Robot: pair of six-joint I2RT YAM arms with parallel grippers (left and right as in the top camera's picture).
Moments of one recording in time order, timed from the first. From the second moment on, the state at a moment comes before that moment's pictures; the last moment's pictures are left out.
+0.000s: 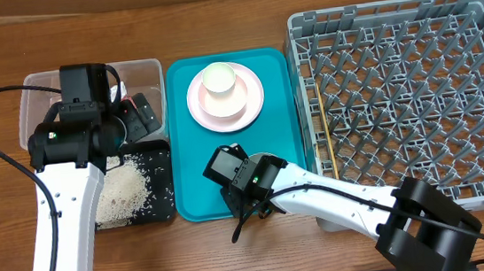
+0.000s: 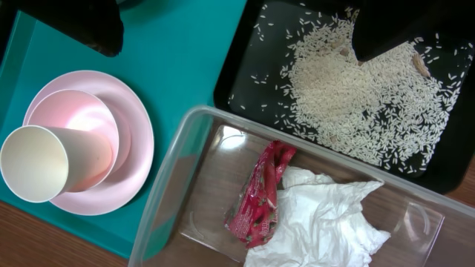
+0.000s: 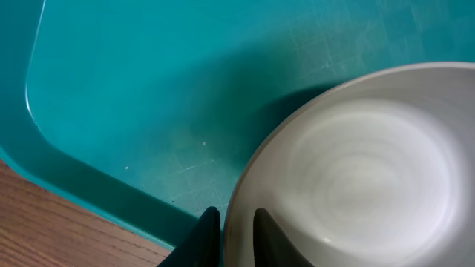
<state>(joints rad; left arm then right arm) -0.02 1.37 1.34 -1.04 -0.08 -0.44 0.99 1.81 1.17 -0.67 0.04 0.54</state>
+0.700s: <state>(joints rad) -0.02 1.37 1.34 -1.04 -0.08 -0.44 0.99 1.81 1.13 -0.65 0.07 0.54</state>
